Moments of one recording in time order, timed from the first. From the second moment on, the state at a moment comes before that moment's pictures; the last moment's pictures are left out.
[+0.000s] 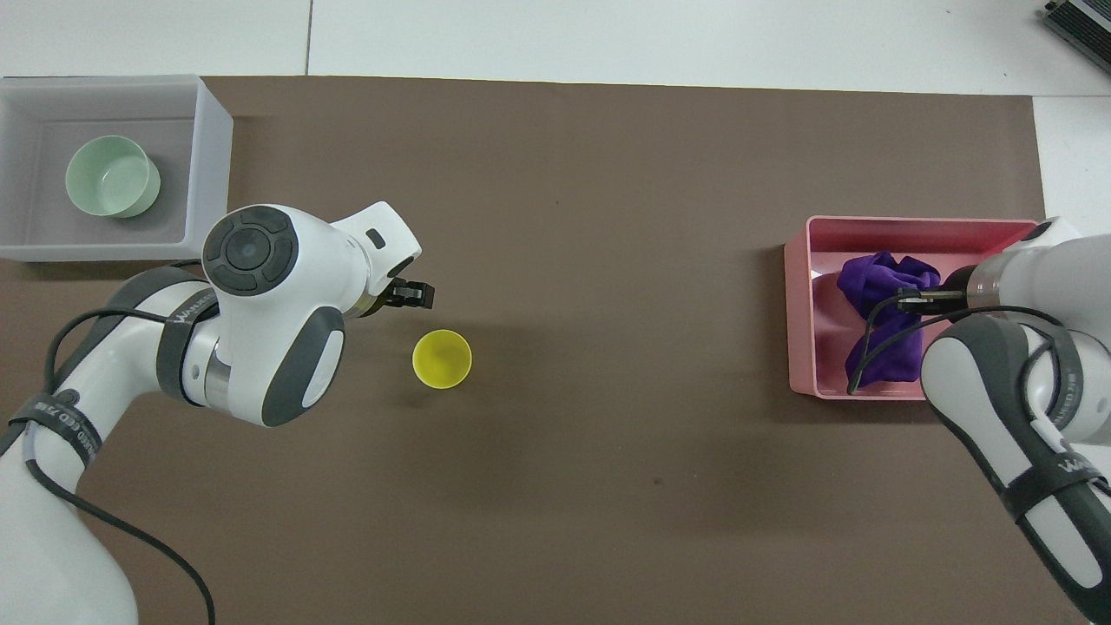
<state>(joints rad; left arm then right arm) -0.35 0.19 -0.06 -1.98 0.00 2.28 -0.20 -0.06 0.10 -0.08 -2.14 0.00 2.35 -0.08</state>
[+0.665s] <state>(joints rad) -0.44 0.12 -0.06 -2.09 0.00 2.24 -0.29 -0.02 0.09 -0.07 -2.03 0.00 2.26 0.03</state>
